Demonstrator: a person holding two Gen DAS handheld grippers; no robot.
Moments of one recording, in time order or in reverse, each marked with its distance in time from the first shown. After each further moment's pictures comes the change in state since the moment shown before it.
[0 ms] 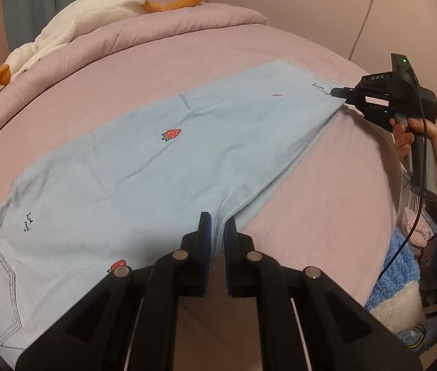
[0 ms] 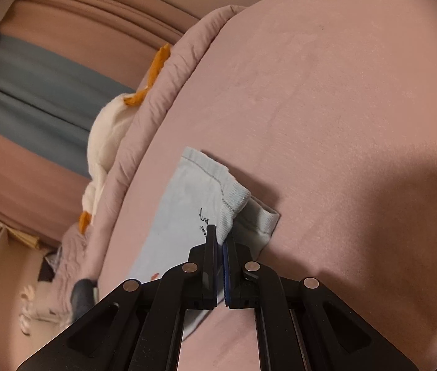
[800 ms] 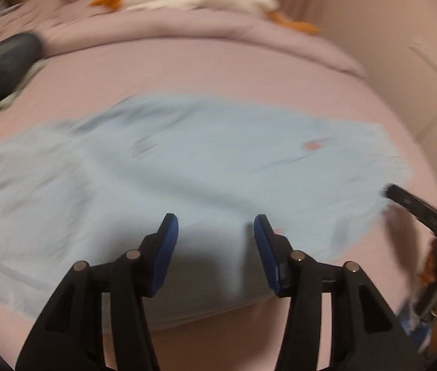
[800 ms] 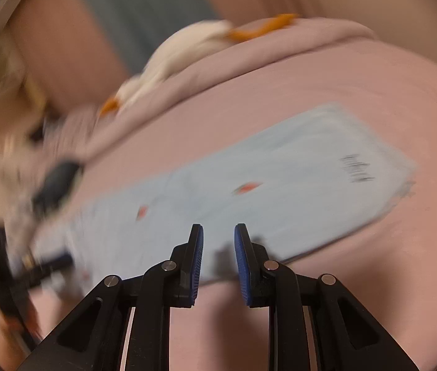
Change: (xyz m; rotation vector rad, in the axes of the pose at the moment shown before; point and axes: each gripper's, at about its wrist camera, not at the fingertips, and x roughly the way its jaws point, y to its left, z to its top) left arm -0.035 0.106 -0.058 -0.487 -0.038 0.221; right arm 0.024 0.125 -0.122 -0.759 0.160 -0.043
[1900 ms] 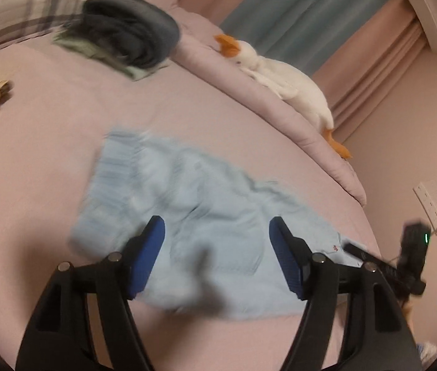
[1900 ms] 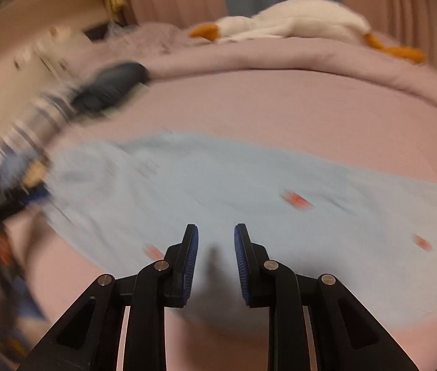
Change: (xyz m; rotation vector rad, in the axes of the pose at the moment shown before) left arm -0.097 0.173 -0.020 -0.468 -0.277 -0.170; right arm 0.065 0.163 0.043 -0.282 0.180 0.235
